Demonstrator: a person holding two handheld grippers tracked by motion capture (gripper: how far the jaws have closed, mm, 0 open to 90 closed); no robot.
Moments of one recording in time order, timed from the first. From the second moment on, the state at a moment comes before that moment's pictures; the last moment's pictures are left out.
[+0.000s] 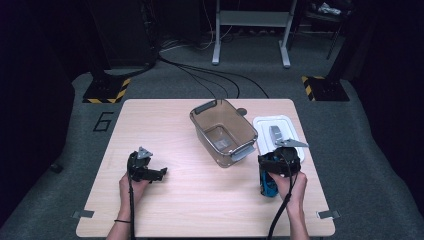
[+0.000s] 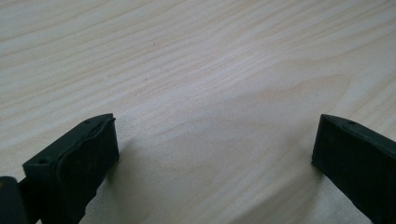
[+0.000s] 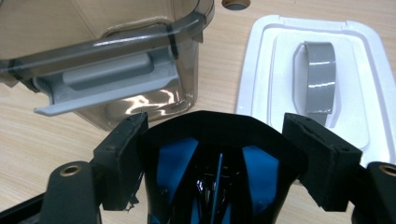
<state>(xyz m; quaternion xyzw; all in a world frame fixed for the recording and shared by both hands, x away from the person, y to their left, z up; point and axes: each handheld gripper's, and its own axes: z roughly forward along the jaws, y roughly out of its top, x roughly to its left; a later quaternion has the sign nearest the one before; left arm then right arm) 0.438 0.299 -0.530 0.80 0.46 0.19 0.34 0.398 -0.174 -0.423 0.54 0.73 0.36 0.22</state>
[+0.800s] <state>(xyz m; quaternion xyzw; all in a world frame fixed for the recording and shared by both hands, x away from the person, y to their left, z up) 0.438 0.299 -0.530 0.80 0.46 0.19 0.34 0.418 -0.183 -0.400 0.54 0.72 0.38 0.24</state>
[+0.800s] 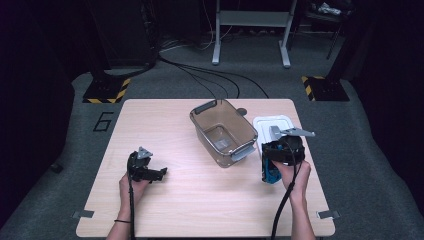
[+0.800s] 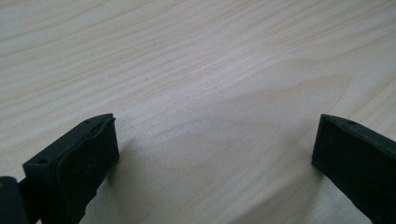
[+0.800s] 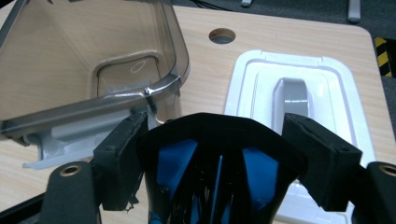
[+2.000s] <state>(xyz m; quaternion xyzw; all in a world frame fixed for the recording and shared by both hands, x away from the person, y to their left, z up) 0.438 0.299 -0.530 0.80 0.46 0.19 0.34 0.455 -0.200 -0.373 0.55 0.70 0.37 0.27</state>
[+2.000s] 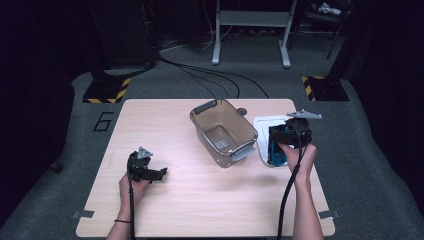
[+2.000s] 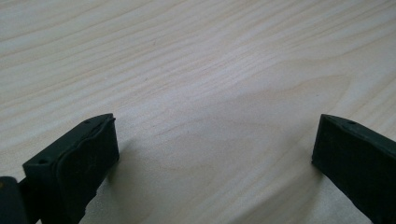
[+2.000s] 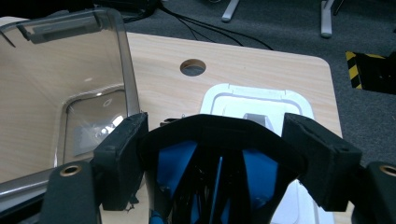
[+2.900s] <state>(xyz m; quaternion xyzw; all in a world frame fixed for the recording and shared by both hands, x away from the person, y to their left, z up) 0.438 0.299 -0.530 0.80 0.46 0.19 0.34 0.474 -0.189 -0.333 0.52 0.70 0.37 0.31</state>
